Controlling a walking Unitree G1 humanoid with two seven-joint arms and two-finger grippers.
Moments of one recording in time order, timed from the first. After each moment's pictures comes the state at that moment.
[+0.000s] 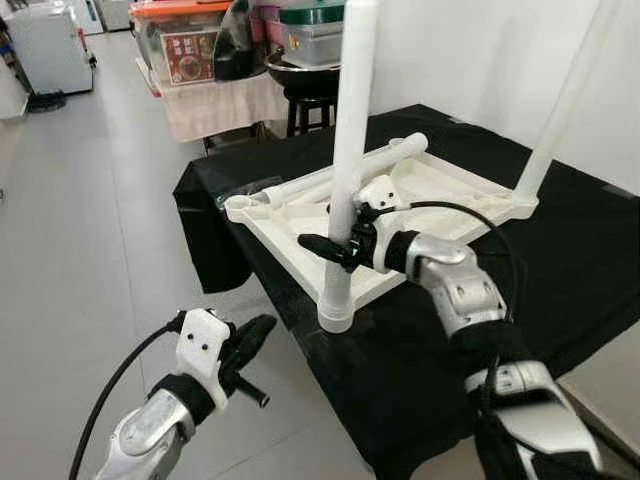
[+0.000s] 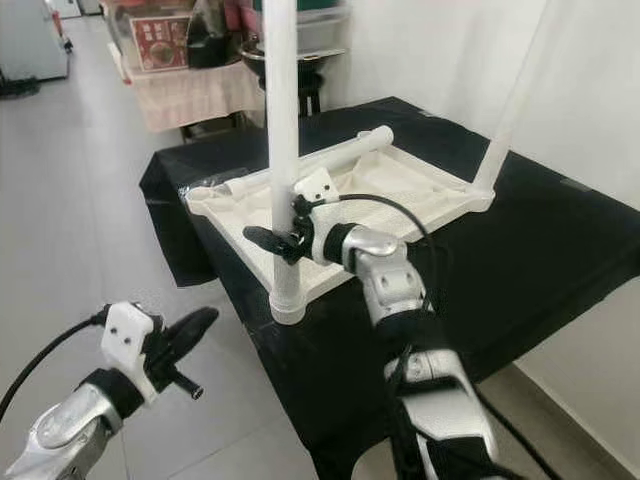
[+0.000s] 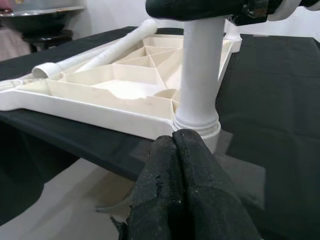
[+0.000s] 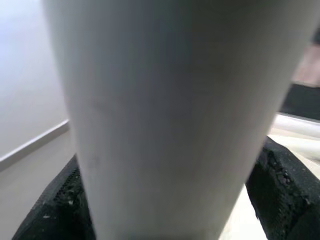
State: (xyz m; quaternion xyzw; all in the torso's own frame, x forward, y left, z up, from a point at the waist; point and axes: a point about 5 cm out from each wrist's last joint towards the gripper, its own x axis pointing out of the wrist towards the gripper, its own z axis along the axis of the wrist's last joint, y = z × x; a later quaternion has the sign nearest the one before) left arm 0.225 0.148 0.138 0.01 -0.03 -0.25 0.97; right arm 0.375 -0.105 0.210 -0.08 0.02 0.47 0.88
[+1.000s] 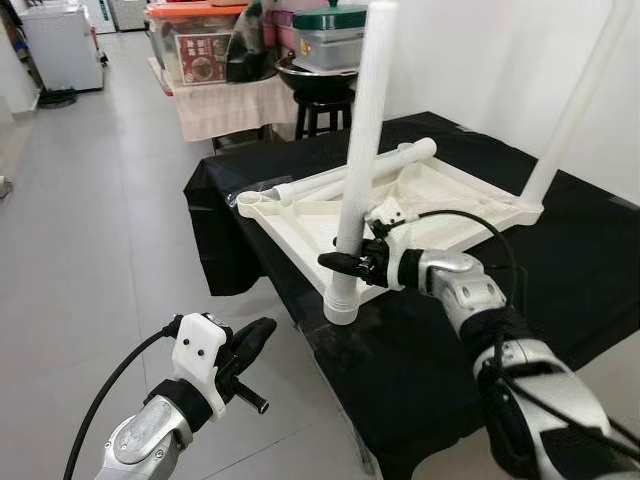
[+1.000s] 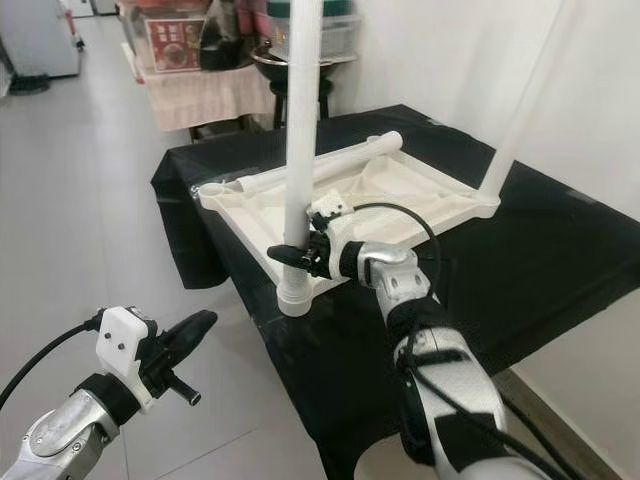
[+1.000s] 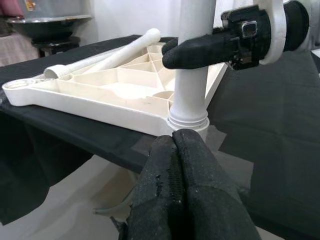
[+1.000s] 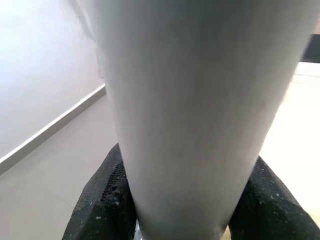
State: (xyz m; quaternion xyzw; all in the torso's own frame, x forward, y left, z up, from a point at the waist) left arm 0.223 0.147 0.141 0.00 -0.04 -0.25 0.97; right arm 0.380 -0.130 0.171 -0.04 0.09 0.42 0.90
